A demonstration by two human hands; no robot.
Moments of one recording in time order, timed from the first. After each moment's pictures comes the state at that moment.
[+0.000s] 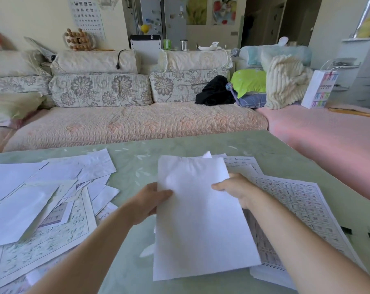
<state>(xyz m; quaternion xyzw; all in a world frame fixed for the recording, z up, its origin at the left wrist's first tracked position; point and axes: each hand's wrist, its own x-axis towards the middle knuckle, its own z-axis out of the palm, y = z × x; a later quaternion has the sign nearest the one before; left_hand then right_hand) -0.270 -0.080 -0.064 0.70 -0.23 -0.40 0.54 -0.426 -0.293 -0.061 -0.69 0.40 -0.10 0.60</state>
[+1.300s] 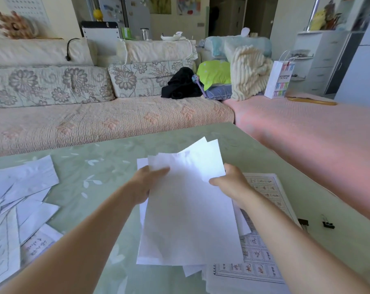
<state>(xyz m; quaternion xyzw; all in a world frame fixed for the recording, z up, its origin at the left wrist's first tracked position) -0.276 -0.230 -0.074 0.70 -0.19 -0.38 0.57 -0.492 -0.360 -0.067 -0.72 0.43 -0.22 0.50</state>
